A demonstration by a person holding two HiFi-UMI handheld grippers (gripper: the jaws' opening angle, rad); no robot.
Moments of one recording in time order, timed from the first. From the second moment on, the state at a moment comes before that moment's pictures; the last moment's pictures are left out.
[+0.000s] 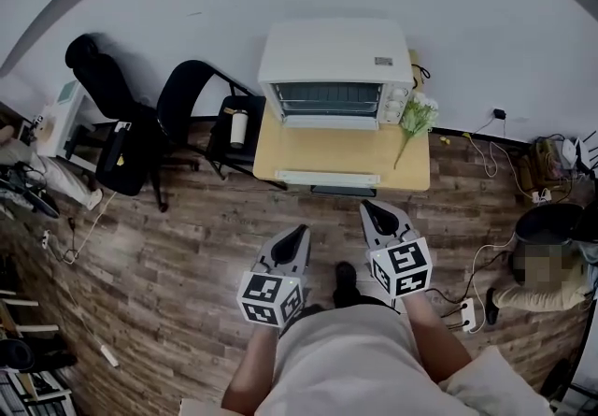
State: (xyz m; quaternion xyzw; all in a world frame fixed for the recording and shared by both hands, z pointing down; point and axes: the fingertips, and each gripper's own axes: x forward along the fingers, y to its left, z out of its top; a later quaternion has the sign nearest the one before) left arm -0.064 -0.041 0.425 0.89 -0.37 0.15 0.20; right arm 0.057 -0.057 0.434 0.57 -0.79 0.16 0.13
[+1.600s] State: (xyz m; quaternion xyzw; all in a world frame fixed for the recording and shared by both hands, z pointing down) left arm -0.056 -0.073 0.466 0.87 -0.40 0.16 0.23; right arm 0.025 -0.105 0.574 0.46 -0.82 0.11 0.32
